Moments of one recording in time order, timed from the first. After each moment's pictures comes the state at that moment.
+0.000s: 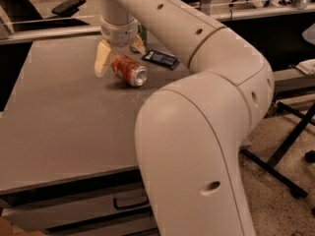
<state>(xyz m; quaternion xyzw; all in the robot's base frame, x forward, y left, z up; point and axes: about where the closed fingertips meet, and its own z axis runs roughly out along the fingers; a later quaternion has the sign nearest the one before) 0.701 0.100 0.865 -0.38 0.92 0.02 0.09</state>
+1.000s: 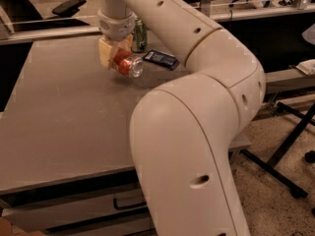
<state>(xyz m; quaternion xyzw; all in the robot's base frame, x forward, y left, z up) 0.710 0.117 0.878 -0.45 0.89 0.04 0.11</state>
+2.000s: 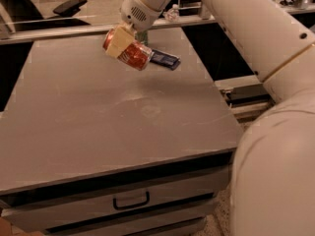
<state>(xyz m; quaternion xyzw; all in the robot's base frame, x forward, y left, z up) 0.654 0.098 0.952 -0.61 0.72 0.18 0.27</state>
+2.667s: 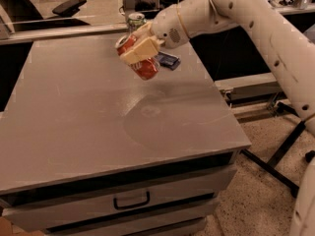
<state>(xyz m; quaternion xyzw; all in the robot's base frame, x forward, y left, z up) 0.634 0.061 0.950 -0.60 0.61 0.33 0.40</state>
